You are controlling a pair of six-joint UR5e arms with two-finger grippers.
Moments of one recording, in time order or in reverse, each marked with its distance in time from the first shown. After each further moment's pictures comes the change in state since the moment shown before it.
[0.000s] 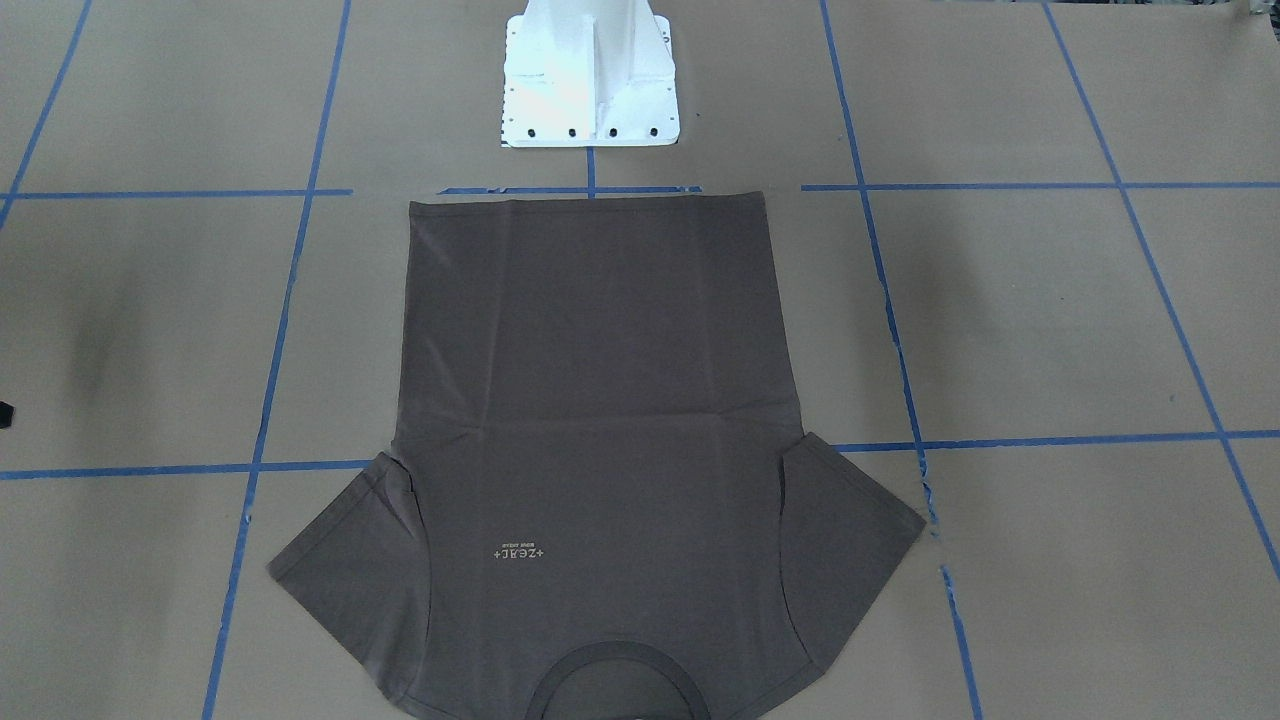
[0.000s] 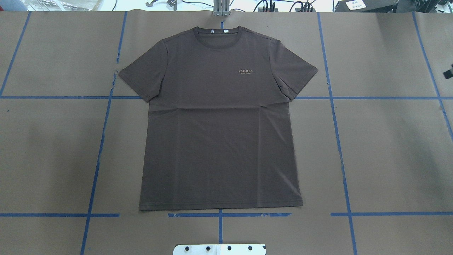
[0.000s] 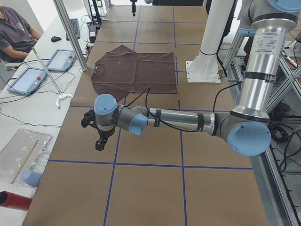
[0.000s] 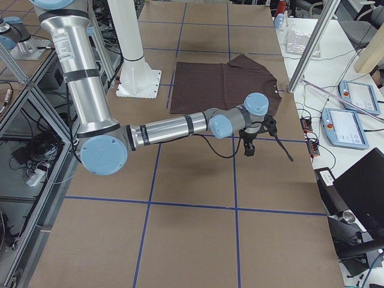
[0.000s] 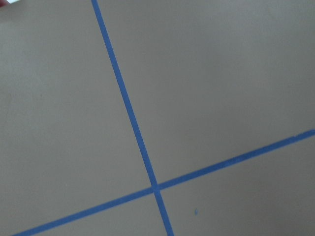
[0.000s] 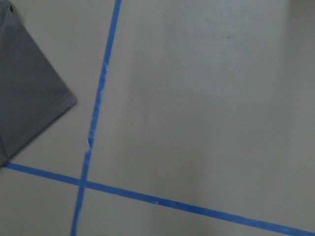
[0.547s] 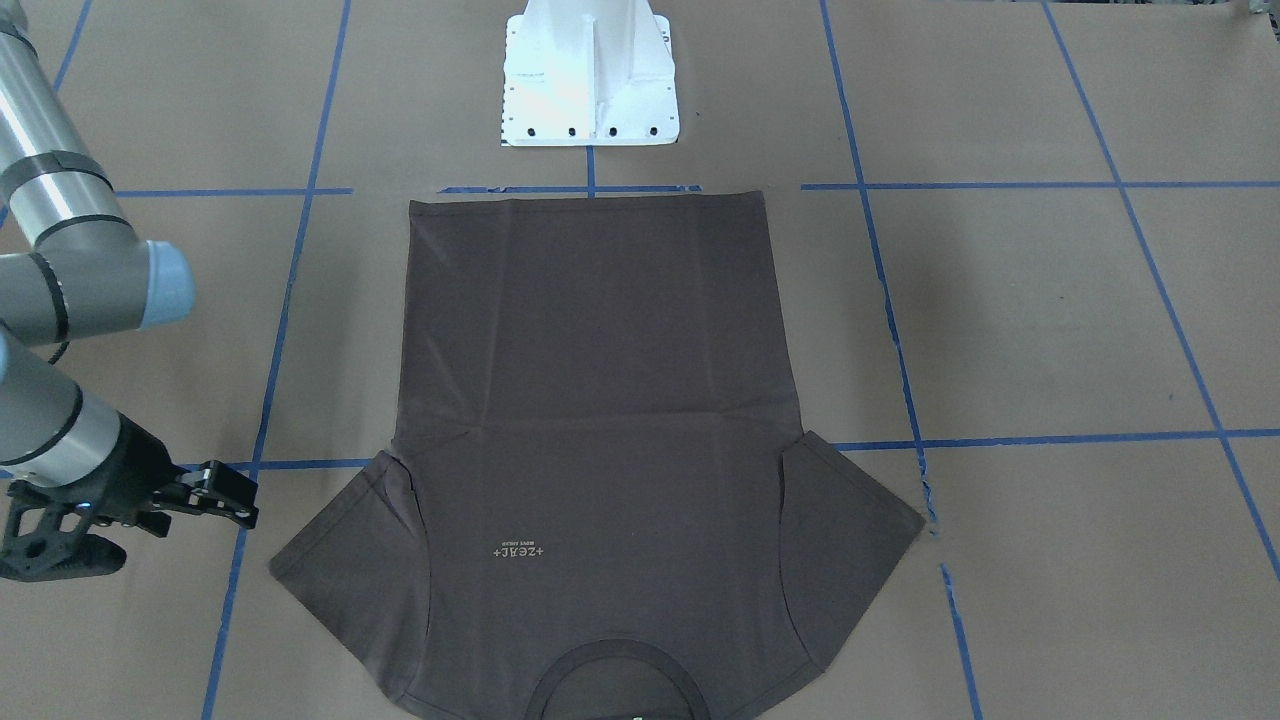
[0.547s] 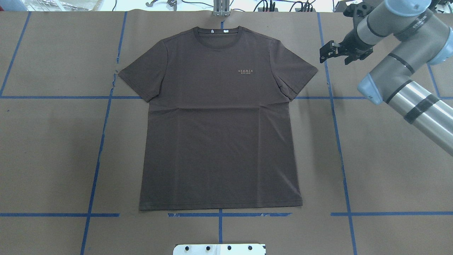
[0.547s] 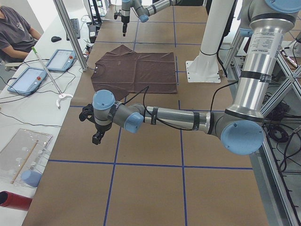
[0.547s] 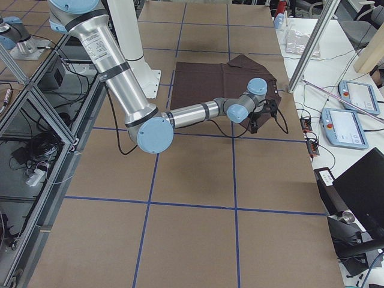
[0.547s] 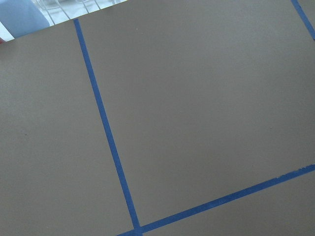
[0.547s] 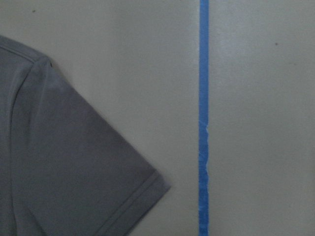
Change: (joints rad) left arm 0.032 -0.019 0.020 -0.071 0.002 -0.029; right arm -0.235 0.235 -0.266 0.263 -0.219 0.446
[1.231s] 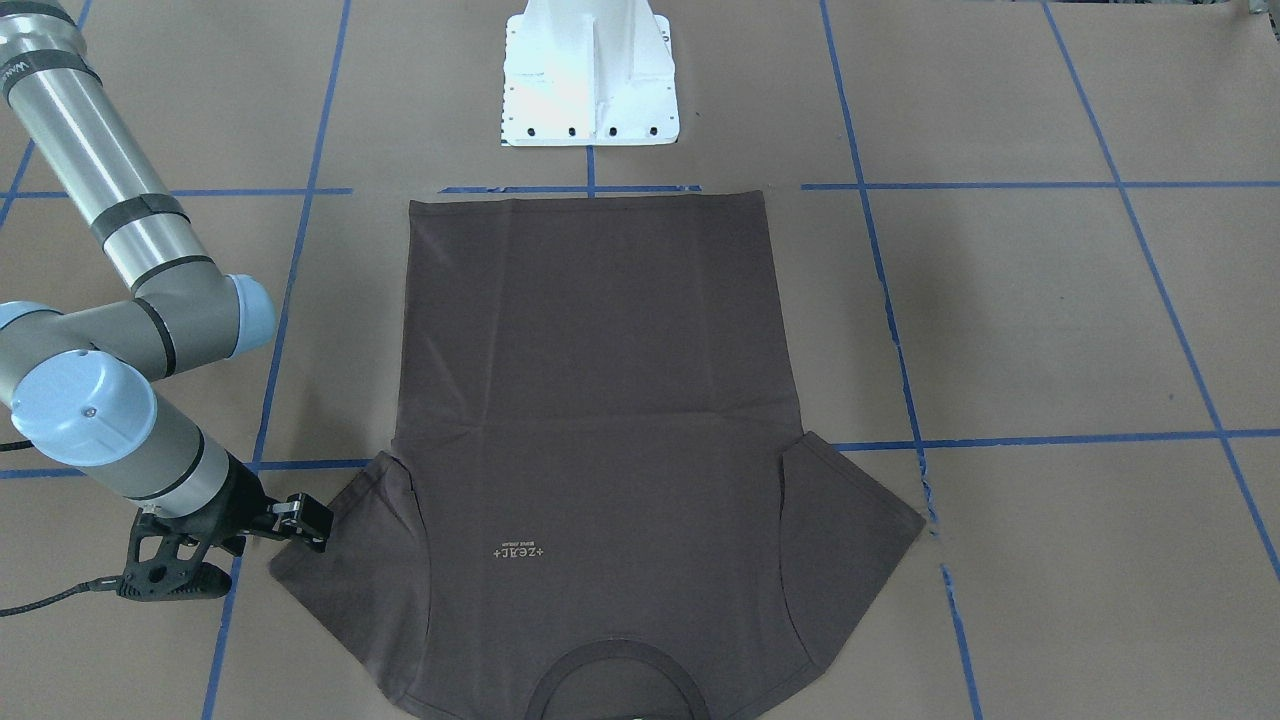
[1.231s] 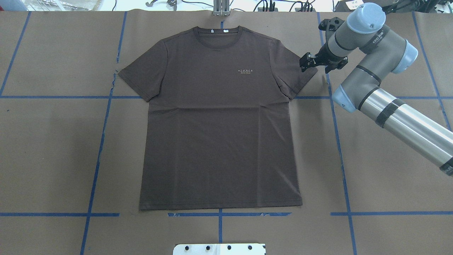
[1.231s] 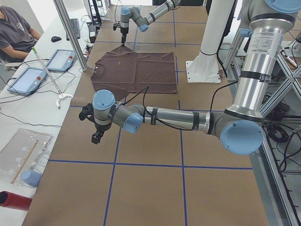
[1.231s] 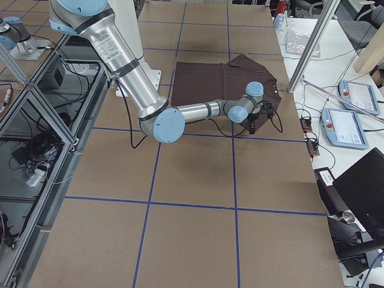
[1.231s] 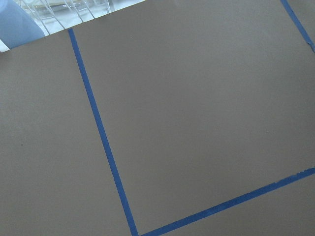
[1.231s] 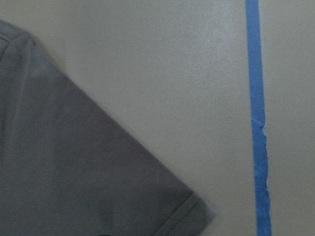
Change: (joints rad) left arm 0.001 -0.002 0.004 -0.014 0.000 -0.001; right arm -0.075 0.085 -0.162 0.067 -0.083 0.044
